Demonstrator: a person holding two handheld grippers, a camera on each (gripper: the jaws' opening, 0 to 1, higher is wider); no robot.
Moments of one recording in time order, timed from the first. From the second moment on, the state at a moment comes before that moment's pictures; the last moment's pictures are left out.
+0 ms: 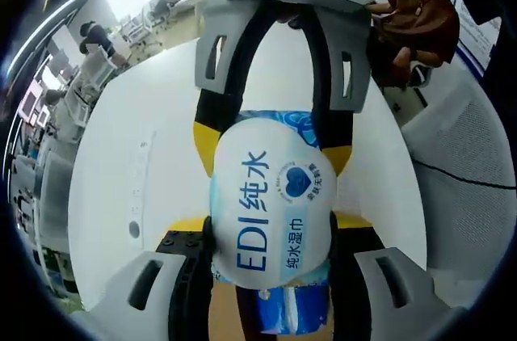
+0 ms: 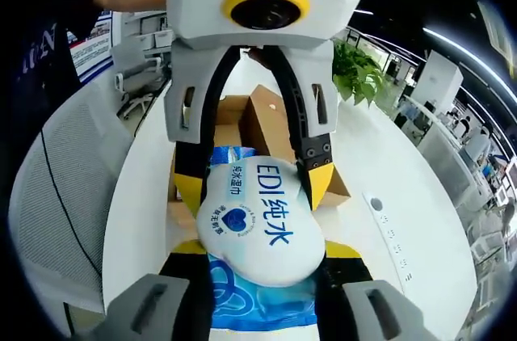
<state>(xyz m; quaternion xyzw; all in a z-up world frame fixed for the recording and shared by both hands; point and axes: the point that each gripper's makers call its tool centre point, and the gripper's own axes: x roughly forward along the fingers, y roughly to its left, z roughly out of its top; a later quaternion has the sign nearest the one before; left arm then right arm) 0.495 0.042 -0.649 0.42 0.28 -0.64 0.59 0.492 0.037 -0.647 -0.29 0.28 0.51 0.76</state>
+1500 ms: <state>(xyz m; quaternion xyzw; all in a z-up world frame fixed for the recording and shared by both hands) 0.505 0.024 -0.707 0.43 0.32 -0.63 0.57 0.503 0.019 -0.700 -0.28 0.29 0.53 0.75</state>
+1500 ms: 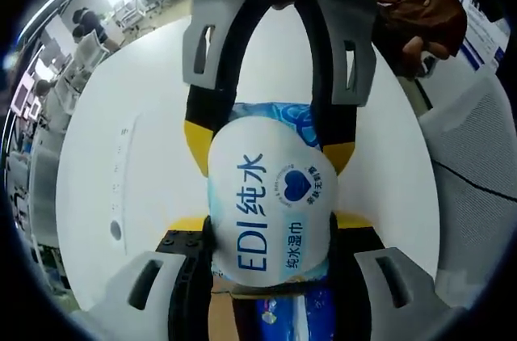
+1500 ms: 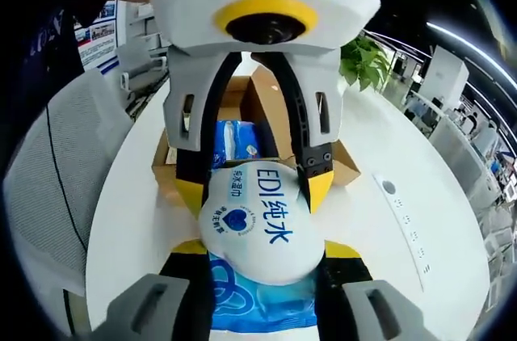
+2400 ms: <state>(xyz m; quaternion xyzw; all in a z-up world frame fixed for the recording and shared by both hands) 0.504 0.027 -0.740 0.44 0.35 -0.62 0.54 0.502 0.023 -0.726 -0.27 0.29 0.53 0.75</state>
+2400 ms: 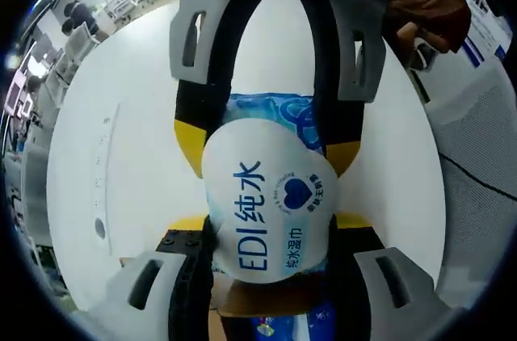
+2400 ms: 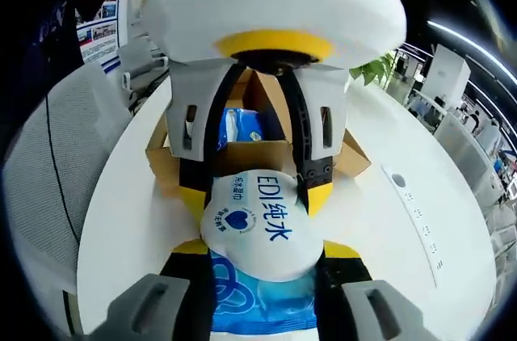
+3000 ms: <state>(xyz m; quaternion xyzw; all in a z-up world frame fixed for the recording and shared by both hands) 0.505 0.028 -0.758 0.44 0.36 -0.62 0.54 0.503 0.023 -0.742 -0.26 0.28 0.54 0.75</state>
